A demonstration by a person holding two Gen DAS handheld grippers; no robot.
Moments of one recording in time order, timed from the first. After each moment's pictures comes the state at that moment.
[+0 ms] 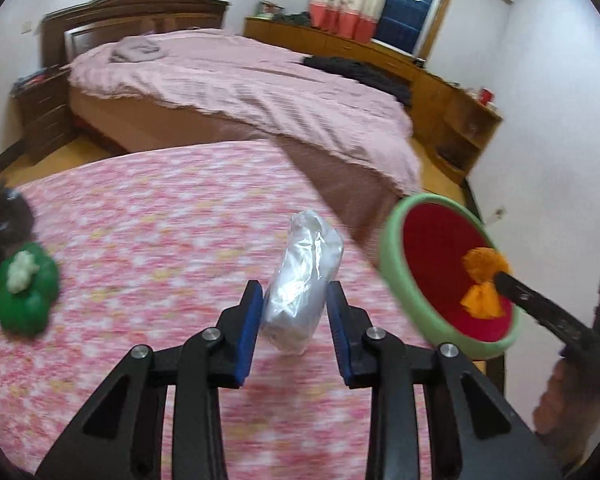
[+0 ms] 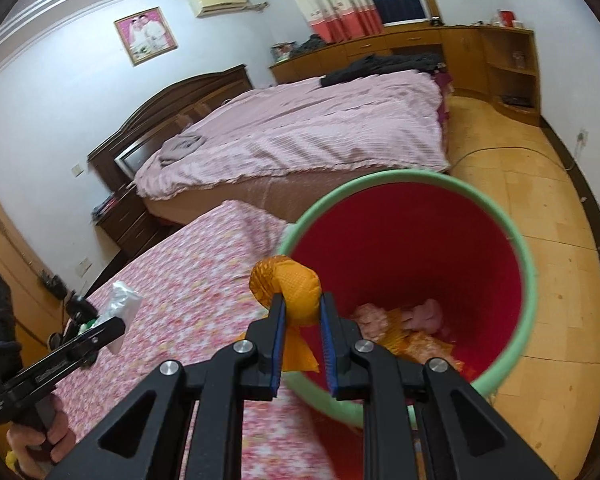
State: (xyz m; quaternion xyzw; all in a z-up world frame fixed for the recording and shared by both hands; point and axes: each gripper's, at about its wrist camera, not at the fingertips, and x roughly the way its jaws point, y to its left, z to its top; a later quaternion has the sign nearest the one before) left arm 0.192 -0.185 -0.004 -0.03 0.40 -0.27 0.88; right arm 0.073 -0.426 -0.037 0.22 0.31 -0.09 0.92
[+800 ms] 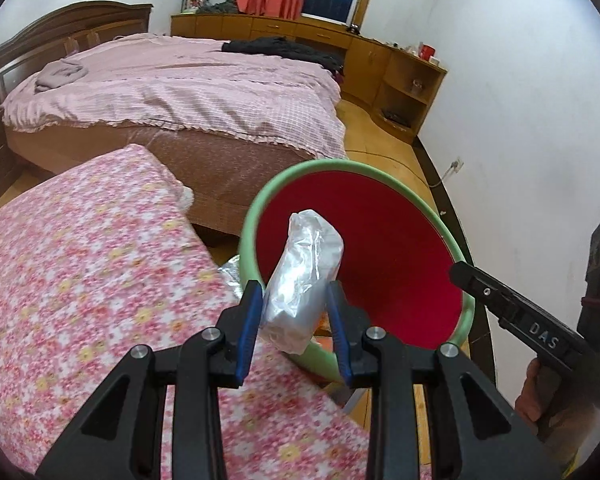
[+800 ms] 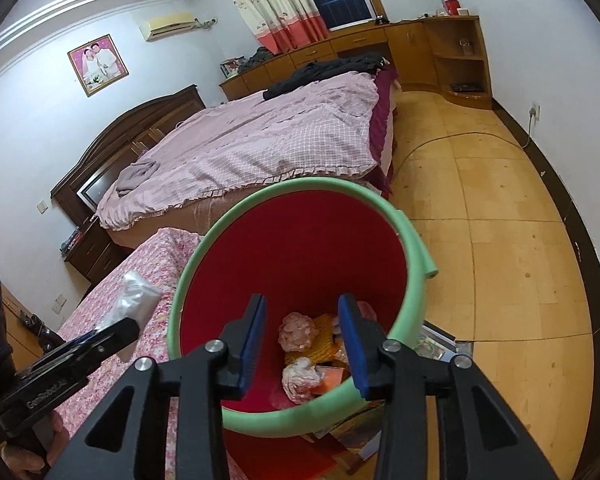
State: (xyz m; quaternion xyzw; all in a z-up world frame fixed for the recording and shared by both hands) left arm 0.172 -0.313 -0.012 0.04 0.40 -0.35 0.84; right arm 0.034 -0.498 -0.054 0.25 0.30 -0.16 0.90
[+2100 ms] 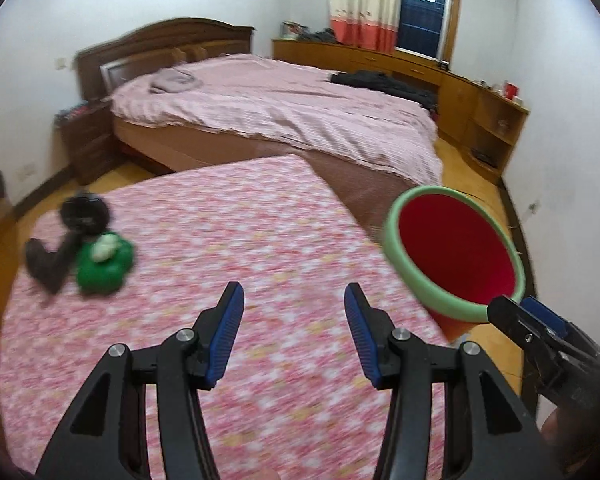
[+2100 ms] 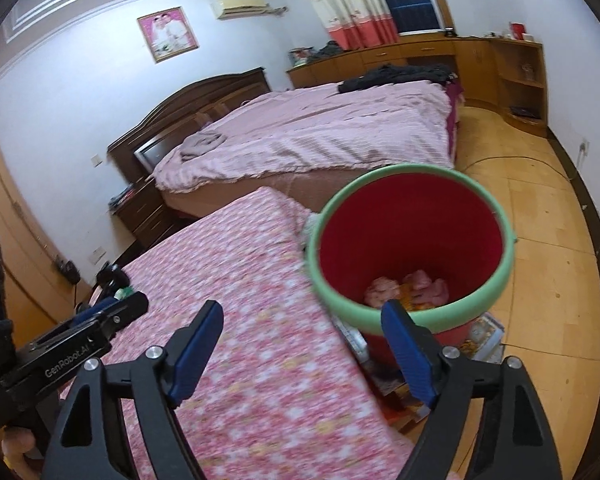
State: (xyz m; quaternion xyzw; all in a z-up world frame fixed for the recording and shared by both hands) left arm 0.101 -0.165 0.037 0.02 0.36 -0.16 0.92; right arm 0.009 -0.357 -0.011 0.20 0.31 -0.05 0.93
